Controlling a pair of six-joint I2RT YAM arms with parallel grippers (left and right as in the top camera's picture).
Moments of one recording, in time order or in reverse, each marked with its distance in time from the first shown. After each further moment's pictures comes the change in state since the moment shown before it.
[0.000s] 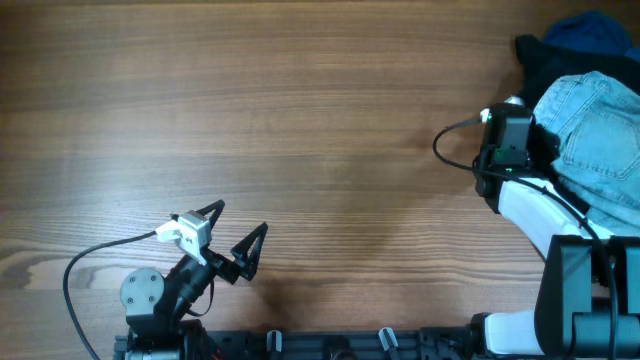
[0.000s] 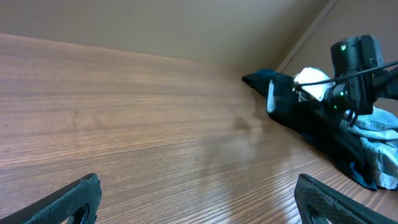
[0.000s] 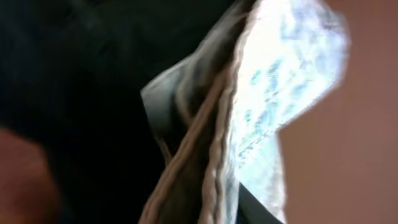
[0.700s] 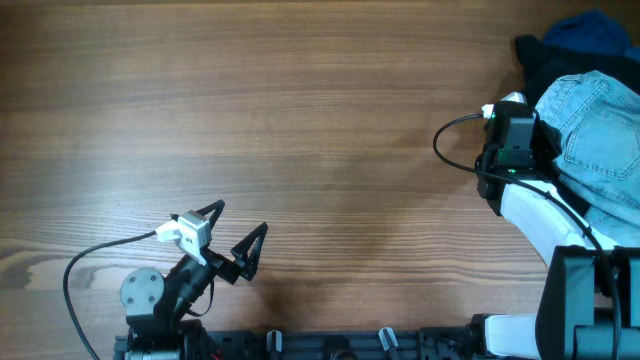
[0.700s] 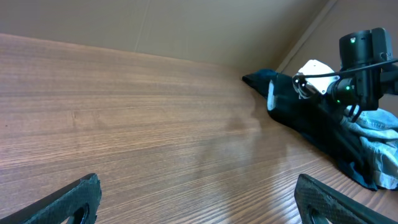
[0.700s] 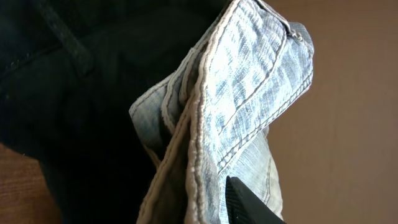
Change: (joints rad) left arm 0.000 0.000 0.000 0.000 0.000 0.000; right arm 0.000 -0.042 0.000 0.039 -0.025 0.018
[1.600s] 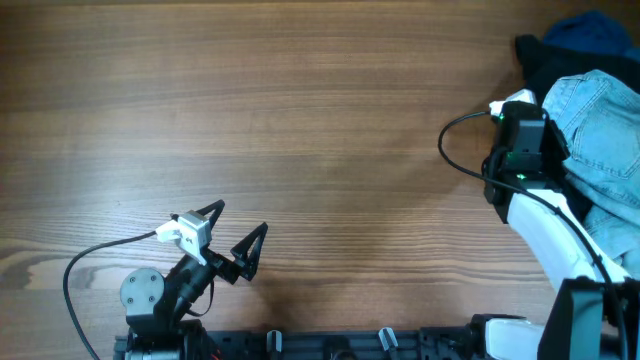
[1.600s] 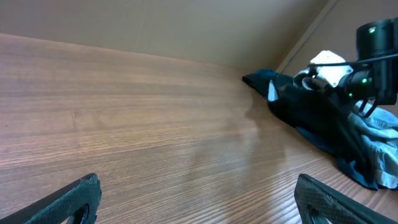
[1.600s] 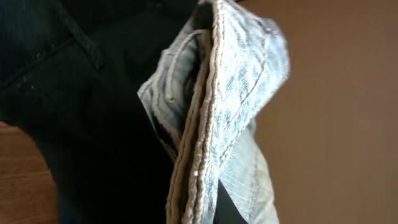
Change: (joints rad) left arm 0.000 0.000 0.000 0.000 0.000 0.000; right arm -0.003 -0.113 0.000 -0.058 -0.022 0.042
